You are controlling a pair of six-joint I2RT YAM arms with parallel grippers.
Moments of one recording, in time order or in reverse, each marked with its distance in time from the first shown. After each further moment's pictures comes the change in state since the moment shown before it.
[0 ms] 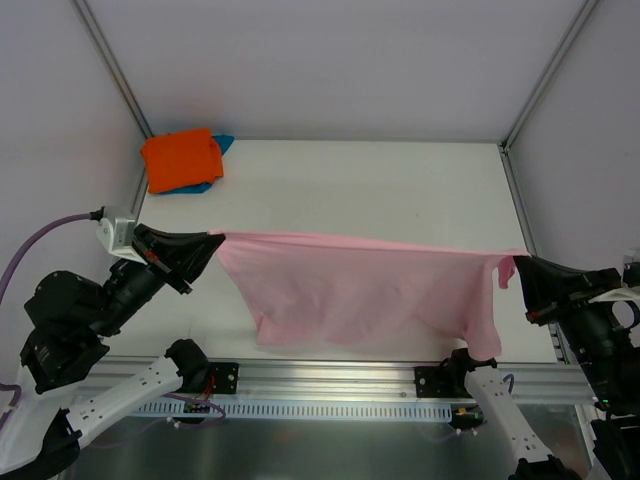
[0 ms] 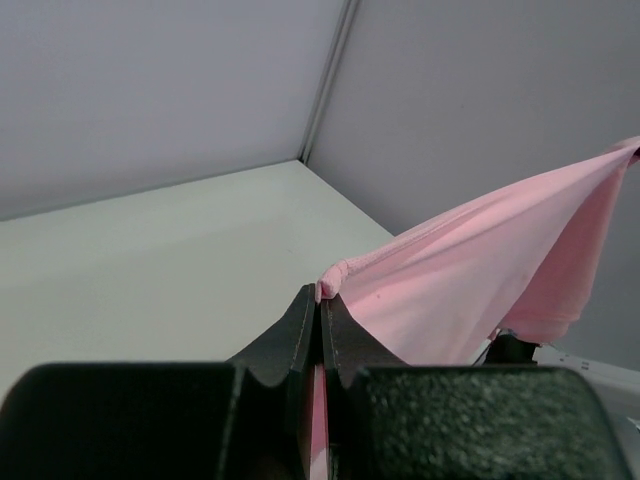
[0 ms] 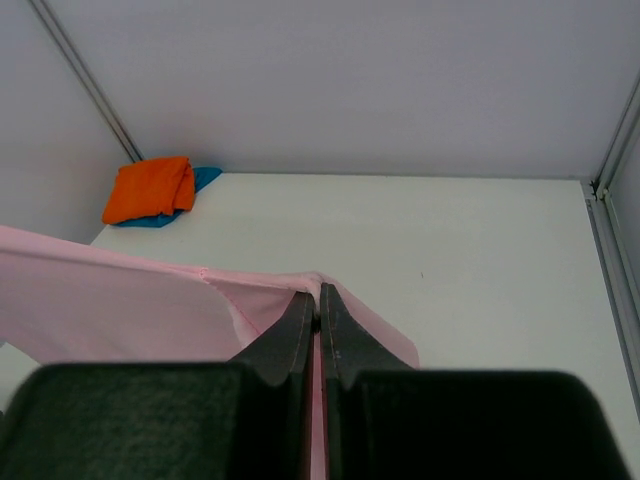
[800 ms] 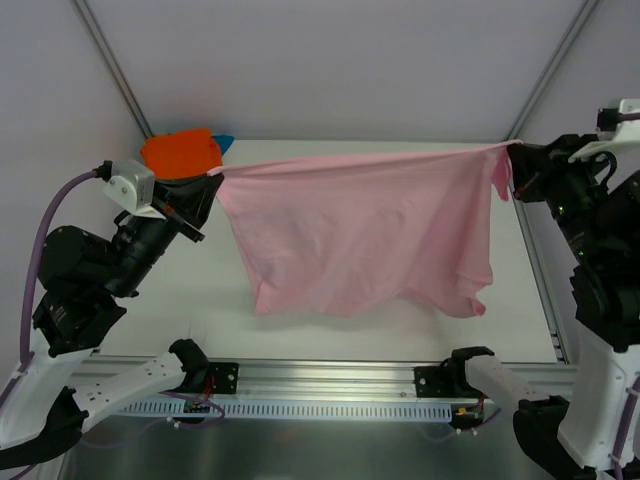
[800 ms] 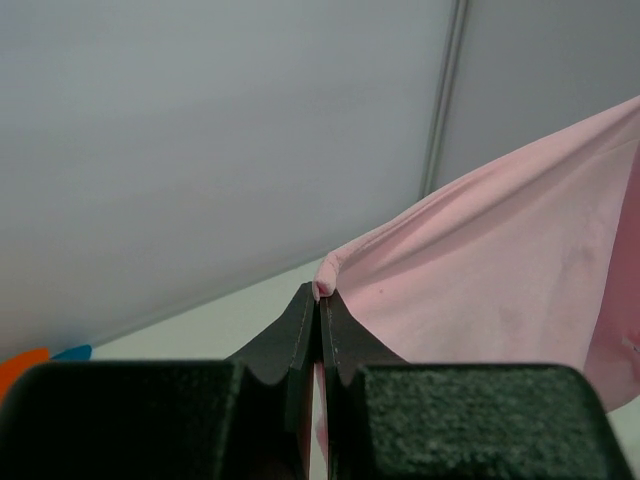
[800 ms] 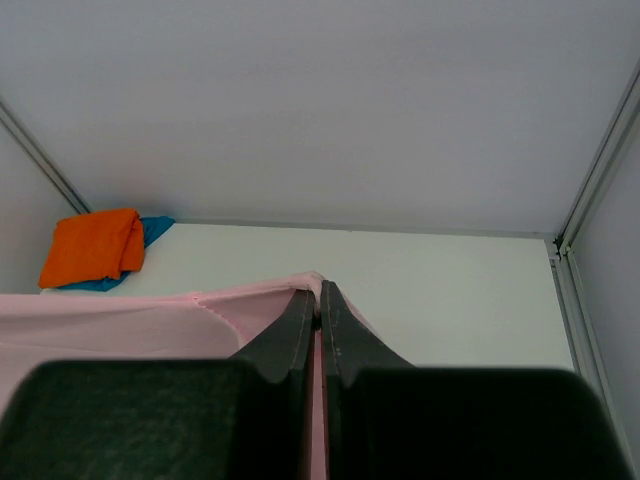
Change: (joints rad) left arm 0.001 0.254 0.211 0.157 -0.118 0.336; right arm 0.001 0.438 0.220 0.230 0.057 -0.054
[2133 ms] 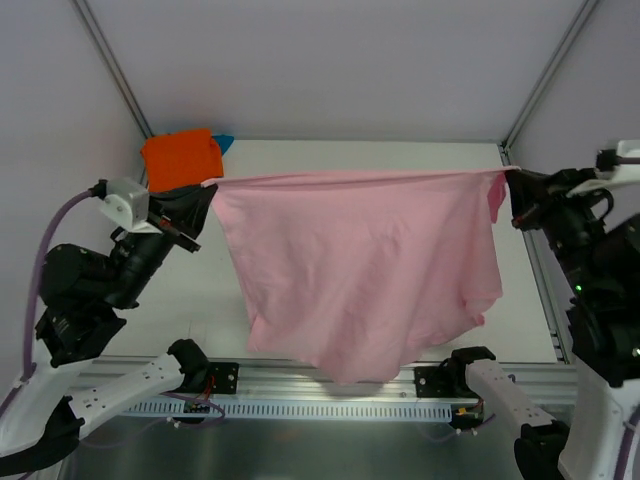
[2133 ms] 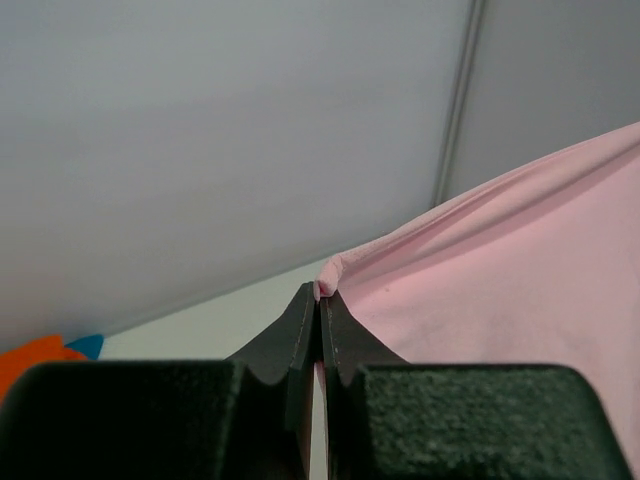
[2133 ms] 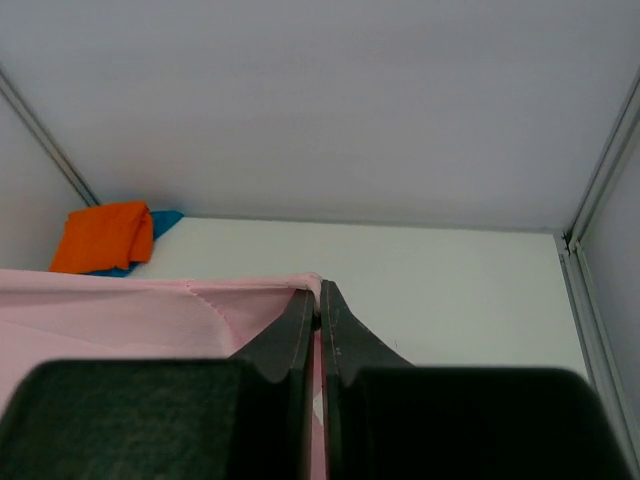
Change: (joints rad) left arm -0.007 -0.085 -0.075 0.039 -0.015 0.008; right arm 0.006 -0.154 -0.135 0.043 -0.021 0.010
